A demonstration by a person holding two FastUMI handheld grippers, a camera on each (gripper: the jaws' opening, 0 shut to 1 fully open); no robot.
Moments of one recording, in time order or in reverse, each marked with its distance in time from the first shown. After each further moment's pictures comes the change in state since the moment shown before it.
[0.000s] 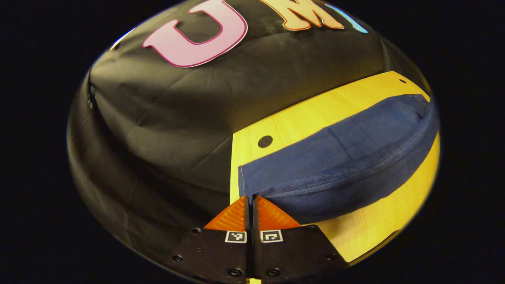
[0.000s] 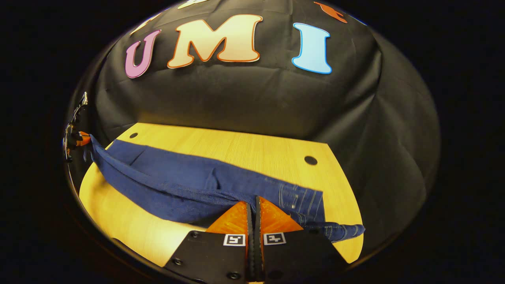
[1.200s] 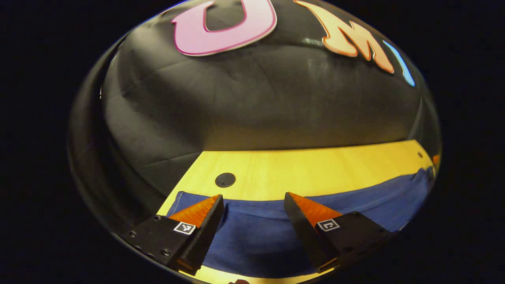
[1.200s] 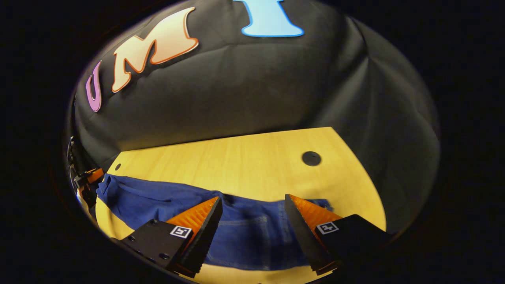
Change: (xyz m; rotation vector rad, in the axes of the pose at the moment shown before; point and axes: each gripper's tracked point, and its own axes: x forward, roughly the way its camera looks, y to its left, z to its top) left arm 0.047 -0.080 0.098 -0.481 -0.260 -0.092; right arm 0.092 -0.102 -0.014 0.243 0.100 0.029
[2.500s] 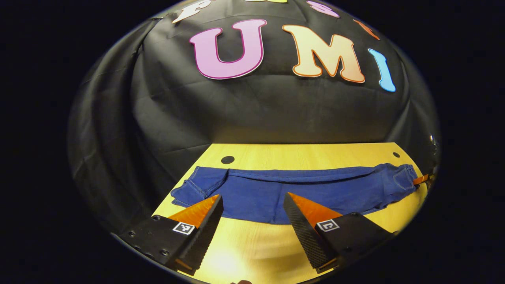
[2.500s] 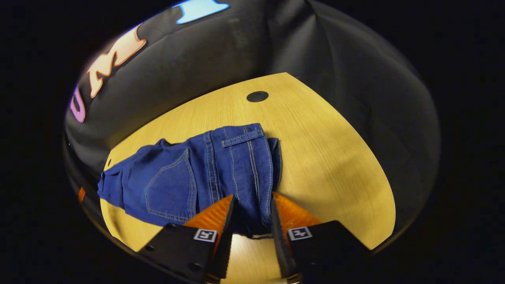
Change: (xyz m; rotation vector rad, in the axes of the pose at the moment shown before) left arm 0.004 -0.001 -0.009 -0.001 0.011 0.033; right arm 0.001 -0.080 -0.114 0.215 0.220 -0.038
